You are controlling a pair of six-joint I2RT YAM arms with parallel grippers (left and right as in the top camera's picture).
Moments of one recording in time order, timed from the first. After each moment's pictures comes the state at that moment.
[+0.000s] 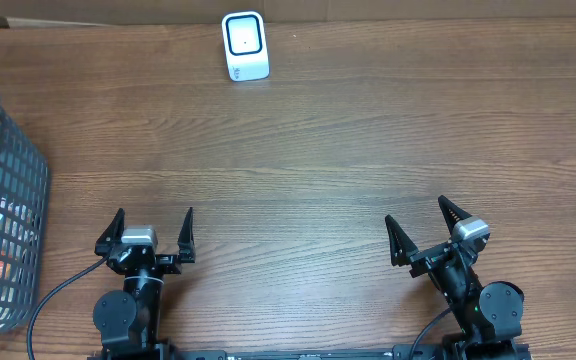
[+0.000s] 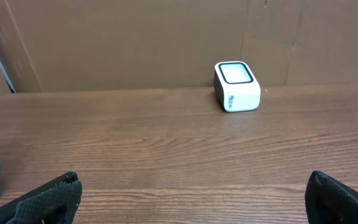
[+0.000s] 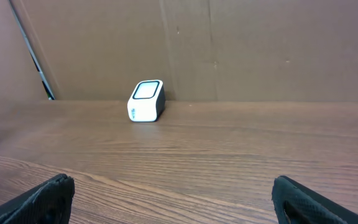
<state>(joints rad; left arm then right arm) 0.14 0.01 0.01 -0.08 0.13 0.02 0.13 0.01 0.02 -0.01 -0.25 0.15</state>
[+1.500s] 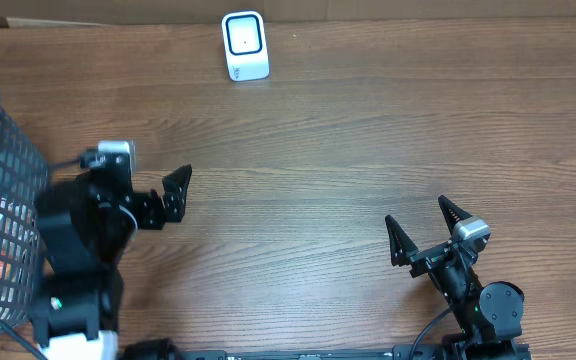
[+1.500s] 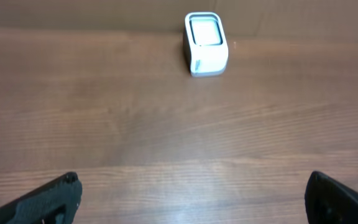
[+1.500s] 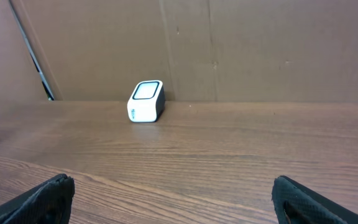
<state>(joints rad) 0.14 0.81 0.85 -0.58 0.26 0.01 0.13 0.01 0.02 -0.01 -0.25 0.15</state>
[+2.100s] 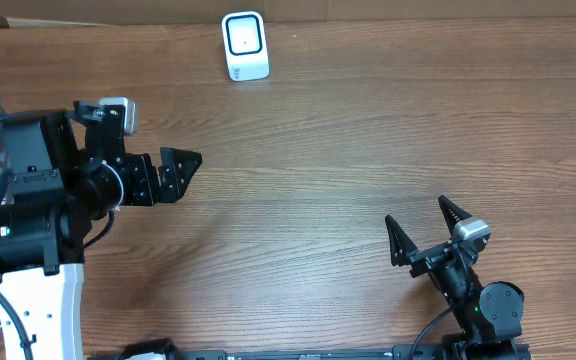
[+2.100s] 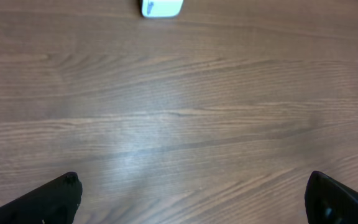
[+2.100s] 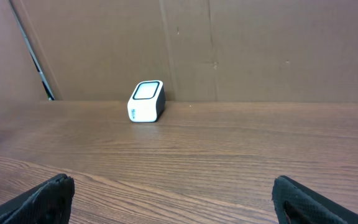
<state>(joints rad) 0.14 1.15 1.37 -1.13 0.43 0.00 0.13 0.01 0.02 -0.01 -0.25 0.15</state>
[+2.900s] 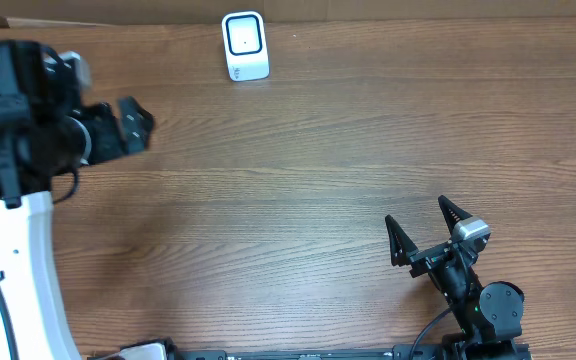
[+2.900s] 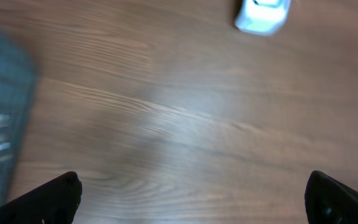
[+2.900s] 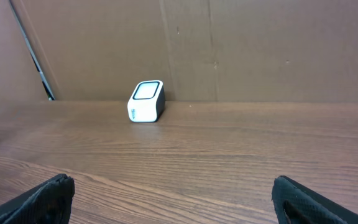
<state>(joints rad) 0.15 1.45 1.92 -1.47 0.09 -0.19 0.13 0.01 0.02 -0.01 -0.25 0.15</state>
